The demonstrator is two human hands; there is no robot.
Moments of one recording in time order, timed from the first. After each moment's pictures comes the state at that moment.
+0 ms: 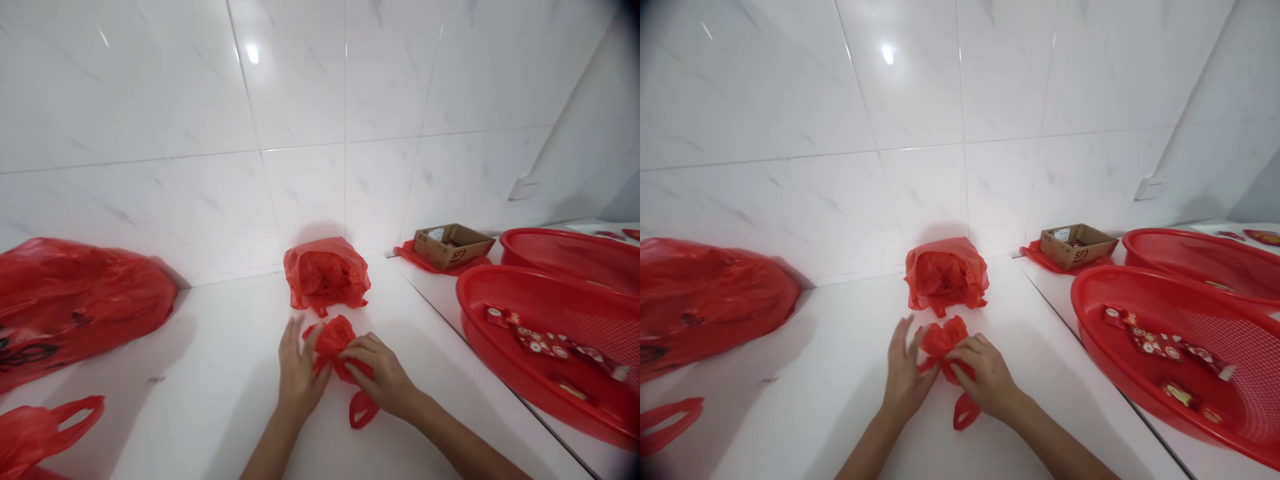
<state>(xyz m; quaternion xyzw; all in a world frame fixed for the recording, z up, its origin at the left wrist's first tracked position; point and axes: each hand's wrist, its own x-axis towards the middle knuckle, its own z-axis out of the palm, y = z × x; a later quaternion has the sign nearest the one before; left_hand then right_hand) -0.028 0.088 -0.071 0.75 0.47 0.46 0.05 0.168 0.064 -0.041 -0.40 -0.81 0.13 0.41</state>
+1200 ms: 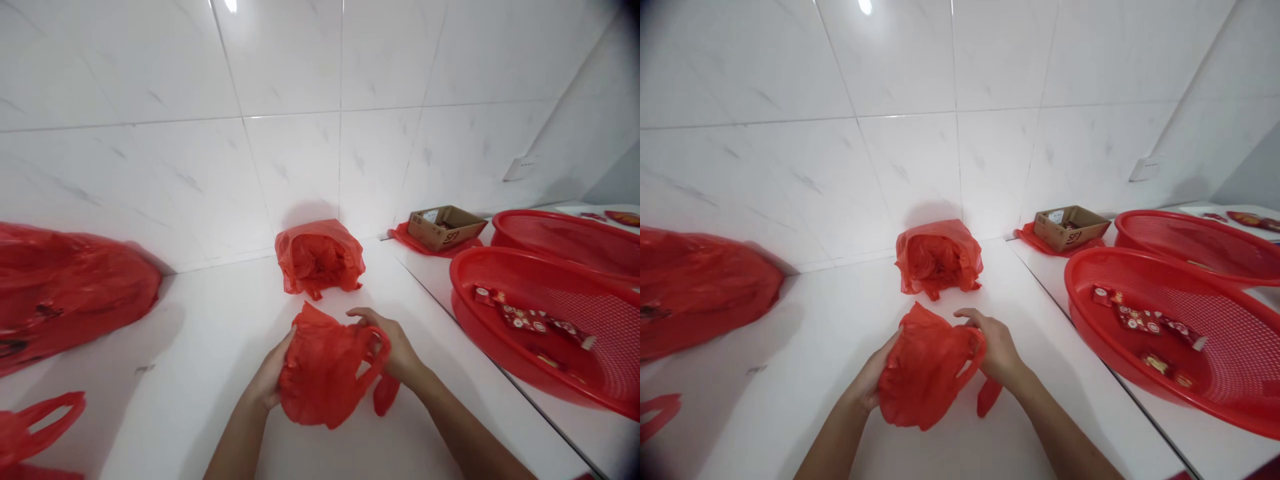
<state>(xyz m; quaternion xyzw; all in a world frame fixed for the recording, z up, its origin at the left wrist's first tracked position) -0.049 0.077 -0.028 0.36 0.44 0.36 0.74 0.187 0.068 -0.028 -0.51 -0.69 0.28 0.43</state>
